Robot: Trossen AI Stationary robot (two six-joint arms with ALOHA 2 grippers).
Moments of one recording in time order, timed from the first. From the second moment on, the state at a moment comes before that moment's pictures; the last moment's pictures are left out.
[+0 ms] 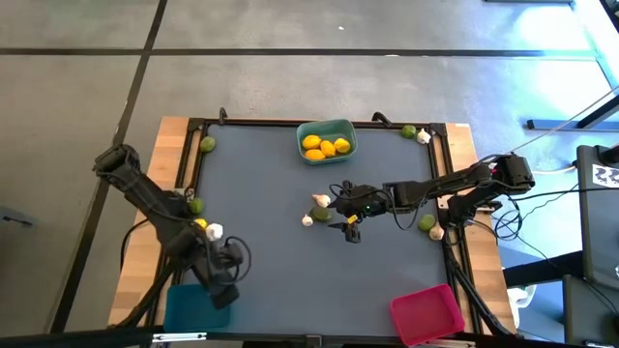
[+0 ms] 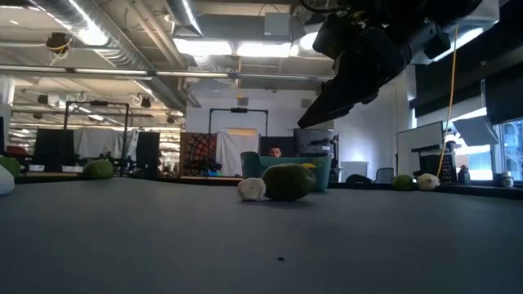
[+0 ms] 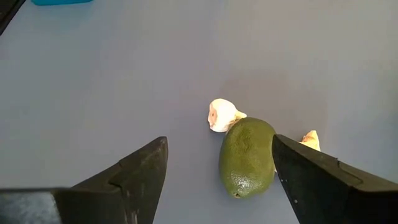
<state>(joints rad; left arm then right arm) -0.78 1.41 1.08 -0.84 0.05 -1.44 0.08 1.51 0.81 0.05 0.01 0.06</state>
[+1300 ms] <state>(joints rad) -0.93 1.71 1.07 -0.80 0.03 -1.51 0.08 1.51 0.81 0.05 0.01 0.07</state>
